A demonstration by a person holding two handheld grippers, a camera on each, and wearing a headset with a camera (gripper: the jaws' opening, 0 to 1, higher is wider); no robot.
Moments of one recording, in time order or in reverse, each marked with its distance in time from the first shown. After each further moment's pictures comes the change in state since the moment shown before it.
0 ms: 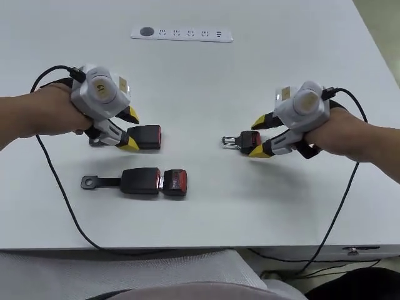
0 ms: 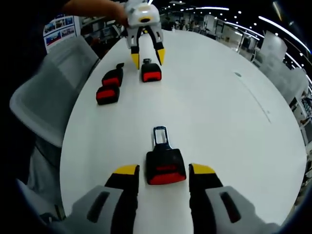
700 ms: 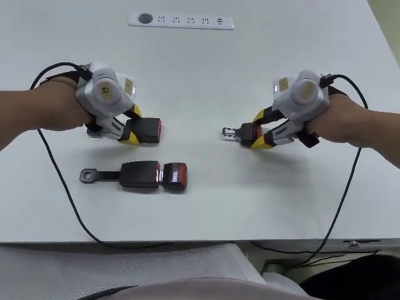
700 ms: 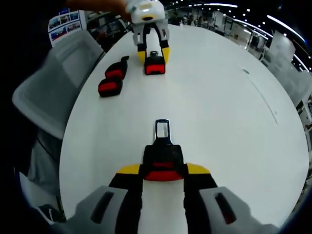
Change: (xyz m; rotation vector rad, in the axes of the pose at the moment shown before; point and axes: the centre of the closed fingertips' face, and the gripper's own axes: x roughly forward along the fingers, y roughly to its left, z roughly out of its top) left arm 0.012 -0.002 -0.004 0.123 0.031 -0.029; right arm 0.006 -0.004 -0.009 -0.038 0.045 0.060
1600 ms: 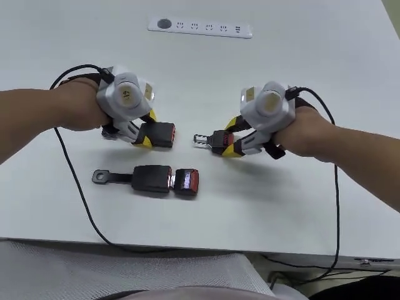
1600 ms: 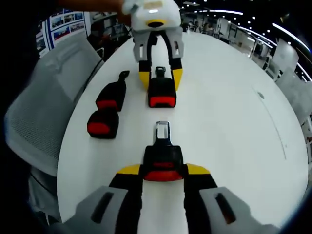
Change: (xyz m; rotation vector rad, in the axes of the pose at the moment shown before) left arm 0.000 -0.002 0.001 -0.003 0.022 -0.006; right arm 0.052 0.014 0.089 -0.058 -0.052 0.008
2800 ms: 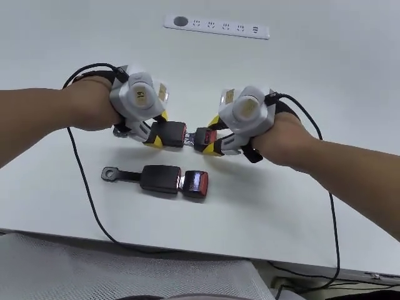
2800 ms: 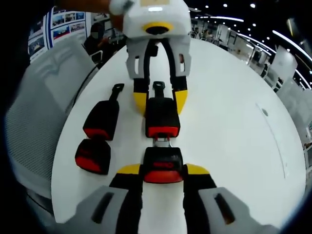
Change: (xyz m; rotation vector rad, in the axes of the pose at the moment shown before) left arm 0.000 0.000 -0.002 -0.010 -0.001 0.013; right arm 0.029 -0.005 0.045 -0.023 -0.049 -0.038
